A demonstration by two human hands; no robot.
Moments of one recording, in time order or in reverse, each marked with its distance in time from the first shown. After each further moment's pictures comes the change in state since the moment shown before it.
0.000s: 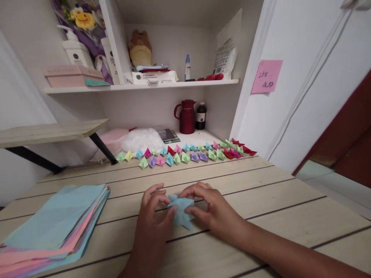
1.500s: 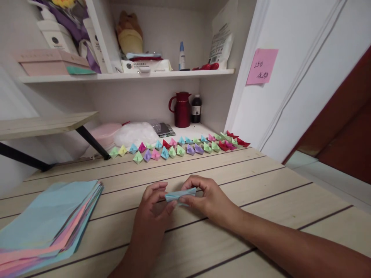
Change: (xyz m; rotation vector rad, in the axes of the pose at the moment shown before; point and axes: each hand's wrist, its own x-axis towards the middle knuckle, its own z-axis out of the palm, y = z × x) left_hand 0.001 0.013 0.001 -0.190 -0.167 -0.248; right_hand 0.002 0.006 0.006 0.314 0.048 0.196
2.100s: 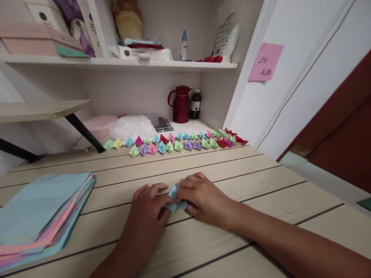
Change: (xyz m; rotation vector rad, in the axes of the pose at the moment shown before) left_hand 0.000 -0.010 -0.006 0.641 -0.224 0.362; right_hand 0.000 0.013 -0.015 -0.902 -0.329 -0.392
